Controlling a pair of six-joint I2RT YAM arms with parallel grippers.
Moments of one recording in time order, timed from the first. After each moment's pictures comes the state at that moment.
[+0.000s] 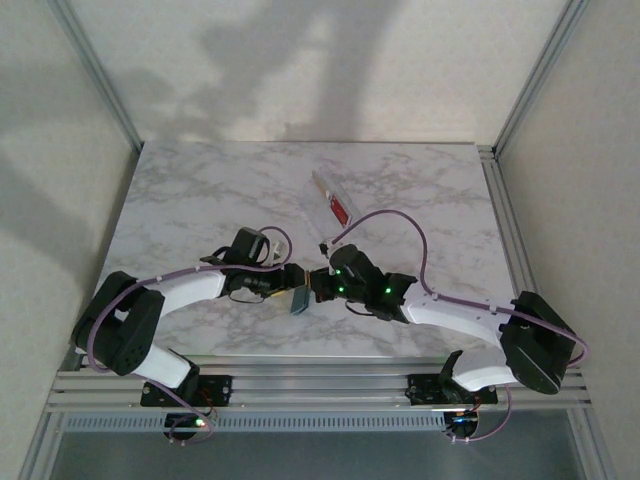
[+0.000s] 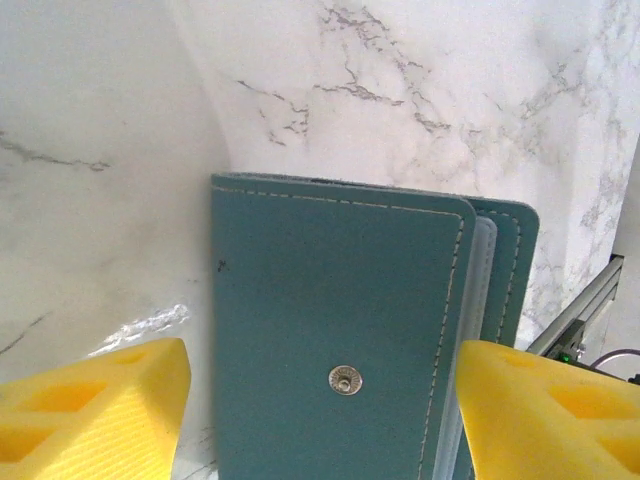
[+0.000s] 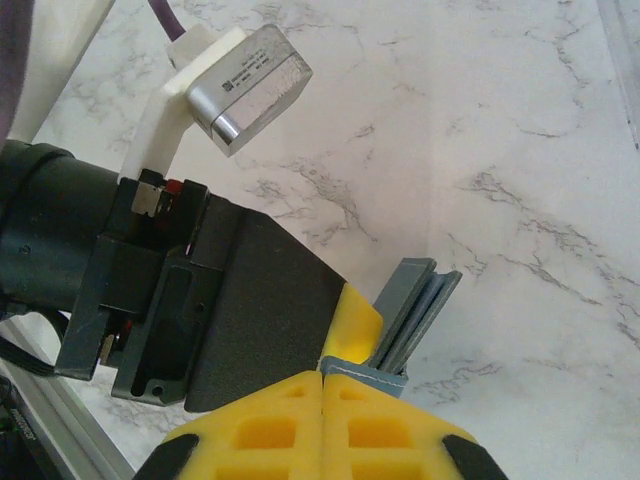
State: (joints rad) left arm -0.47 1.49 0.67 -0.13 0.54 -0.71; right arm 1.00 1.35 0.76 -0.04 0.02 0.62
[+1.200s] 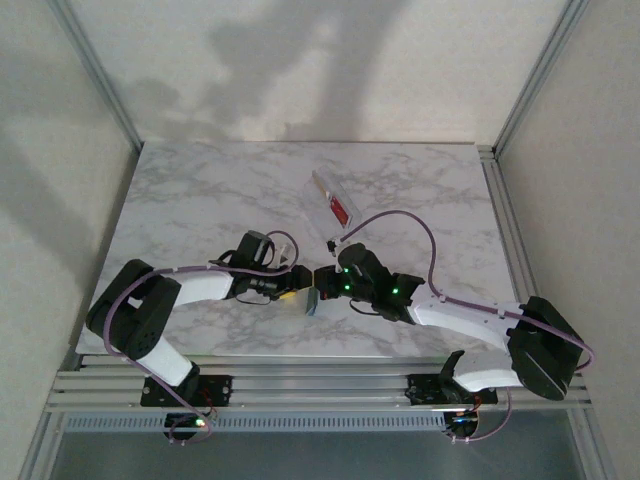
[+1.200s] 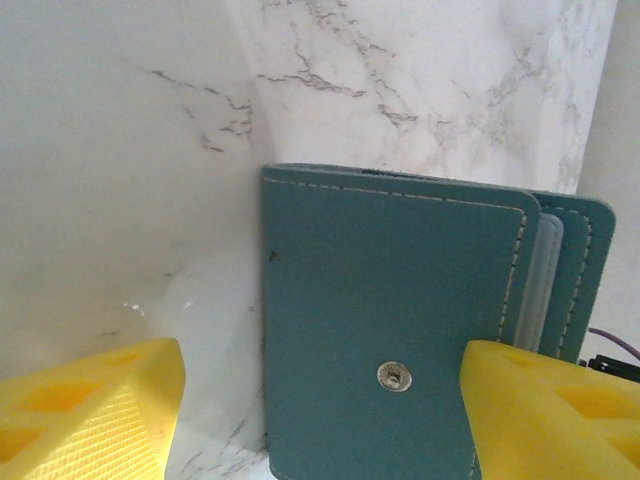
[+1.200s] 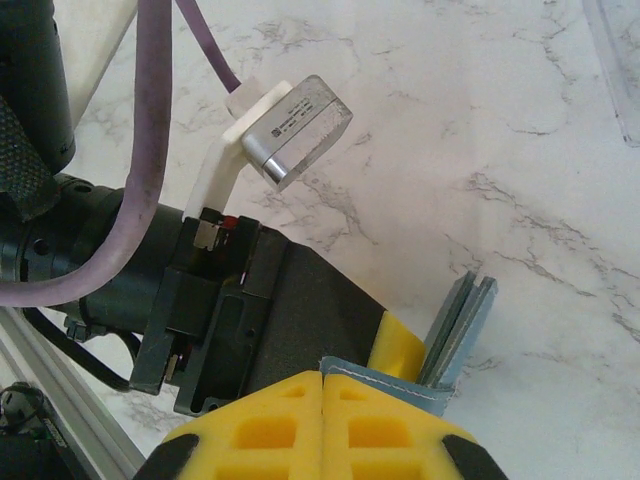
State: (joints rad) left arm -0.49 1.59 0.63 0.07 0.64 -0.77; right arm 0.97 1.30 0.73 -0.03 -0.01 0.67
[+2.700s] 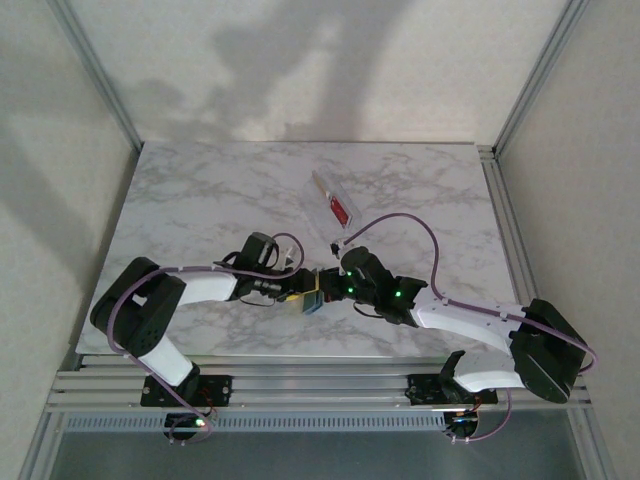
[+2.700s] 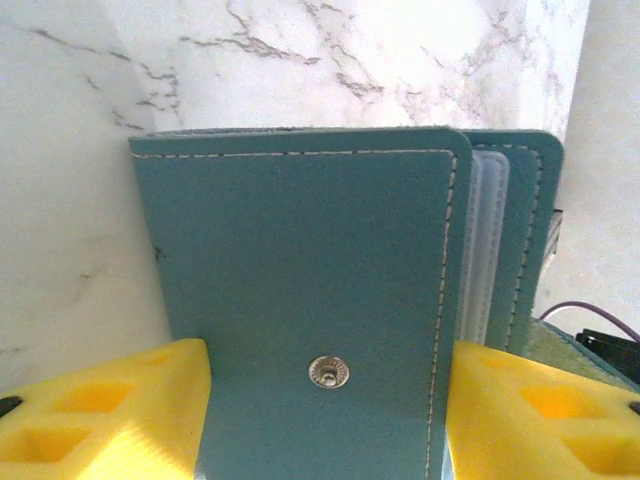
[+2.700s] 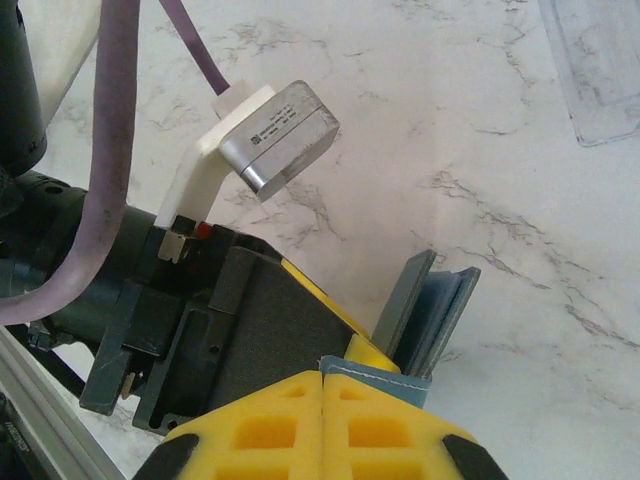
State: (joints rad) left arm -0.52 1.62 0.64 0.09 0.66 -0.77; right arm 0.97 1.28 0.69 -0.03 0.03 0.64
